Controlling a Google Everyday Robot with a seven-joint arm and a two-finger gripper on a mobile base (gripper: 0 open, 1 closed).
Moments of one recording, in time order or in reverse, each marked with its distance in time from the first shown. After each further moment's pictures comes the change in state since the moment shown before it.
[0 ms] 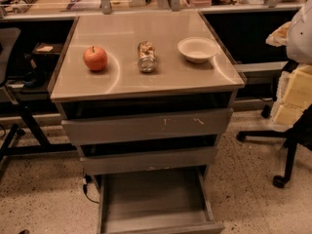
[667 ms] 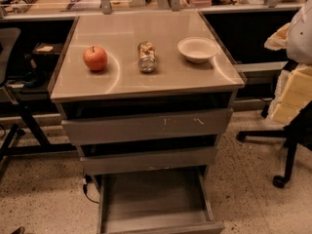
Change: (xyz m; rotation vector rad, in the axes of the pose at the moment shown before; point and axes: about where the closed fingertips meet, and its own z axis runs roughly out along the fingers) arm 0.000 0.000 0.000 0.000 0.000 0.000
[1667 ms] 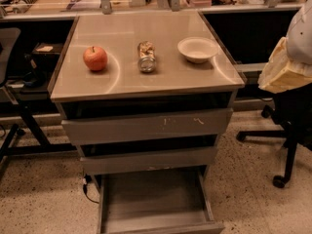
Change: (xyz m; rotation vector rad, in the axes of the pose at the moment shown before) arm 0.000 0.000 0.000 0.000 0.000 0.000
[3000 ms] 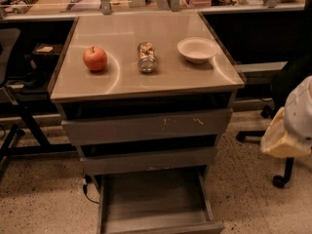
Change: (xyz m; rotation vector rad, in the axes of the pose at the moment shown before) arm 0.045 0.079 0.066 -0.083 0.052 0.095
